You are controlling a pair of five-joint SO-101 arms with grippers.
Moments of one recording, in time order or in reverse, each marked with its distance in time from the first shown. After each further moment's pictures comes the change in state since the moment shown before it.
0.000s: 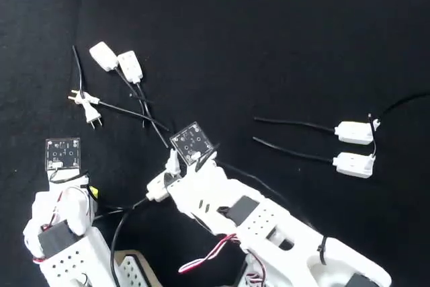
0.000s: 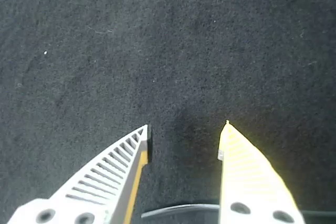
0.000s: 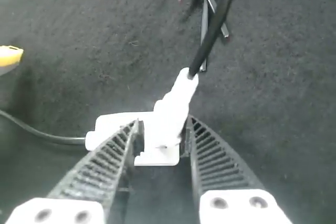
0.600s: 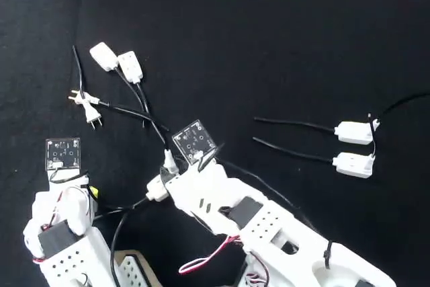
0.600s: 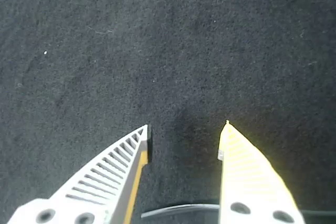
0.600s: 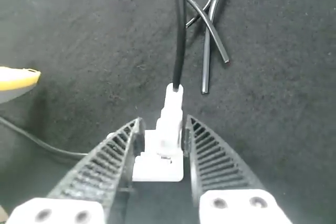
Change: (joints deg) left arm 0.0 0.0 0.0 0.0 0.0; right arm -0.1 -4.7 0.0 0.0 0.0
